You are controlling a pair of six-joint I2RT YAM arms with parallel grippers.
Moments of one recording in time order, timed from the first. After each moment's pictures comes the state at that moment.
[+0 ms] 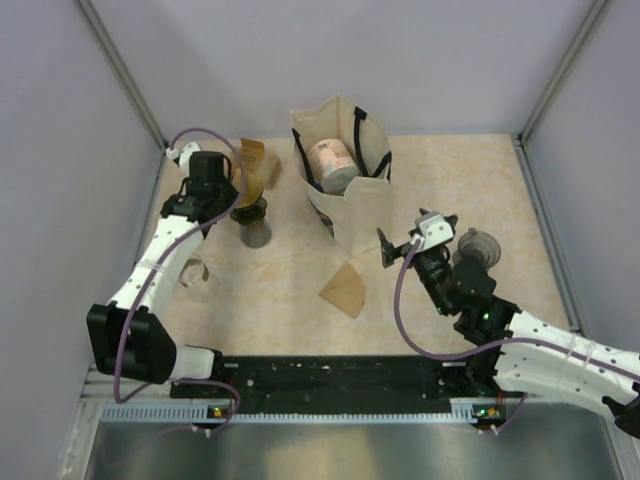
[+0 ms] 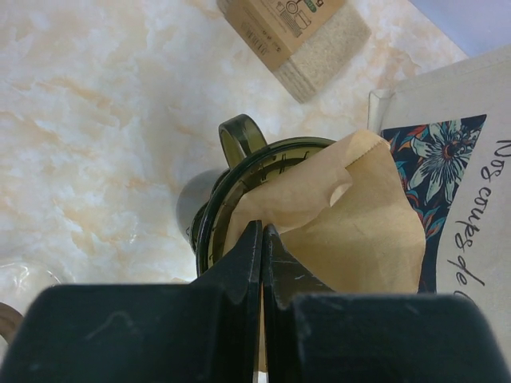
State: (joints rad) left arm -0.17 1.36 1.20 -0.49 -0.27 -0.70; right arm 1.01 0.76 0.55 0.37 0.60 -0.27
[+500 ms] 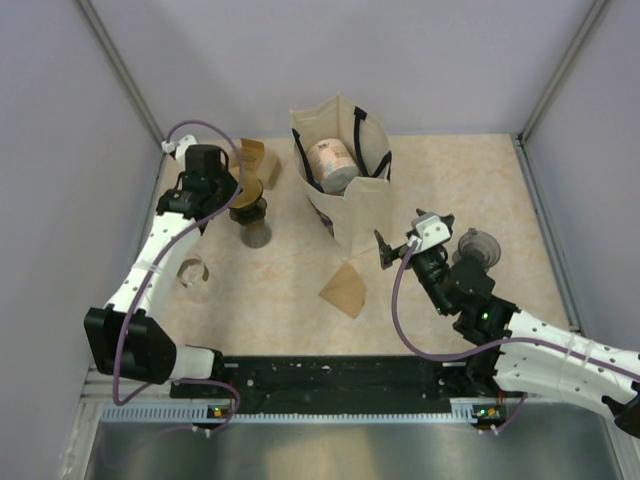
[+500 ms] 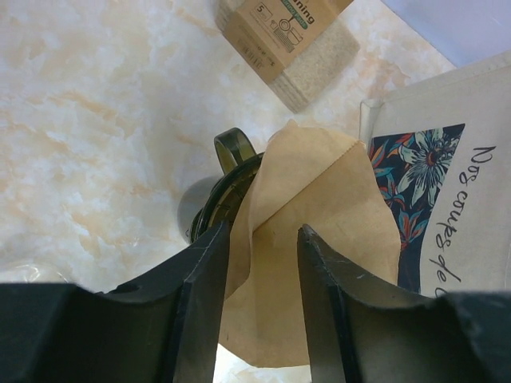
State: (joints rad) left arm -0.17 1.36 1.28 -0.55 -0.28 -0.68; right arm 1.01 0.76 0.55 0.37 0.57 -0.28
